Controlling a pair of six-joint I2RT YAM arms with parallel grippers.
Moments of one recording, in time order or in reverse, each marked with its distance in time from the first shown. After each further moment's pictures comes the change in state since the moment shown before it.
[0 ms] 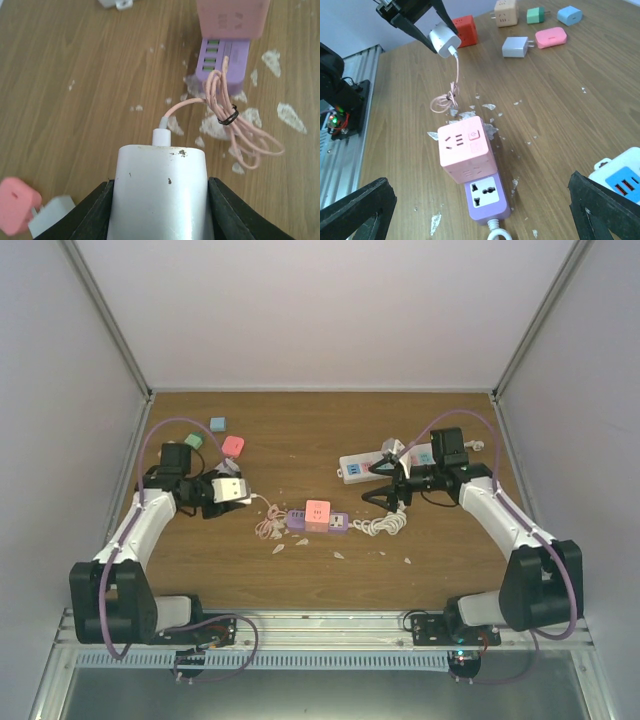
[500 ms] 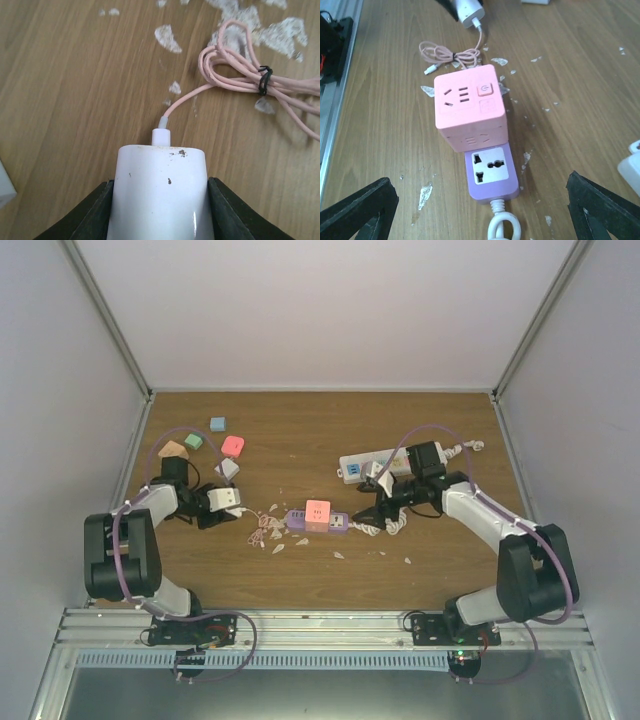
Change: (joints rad) left arm 0.134 0.235 -0.111 0.154 -0.047 0.077; right arm 0.106 0.055 -0.082 0.040 0.150 -0.121
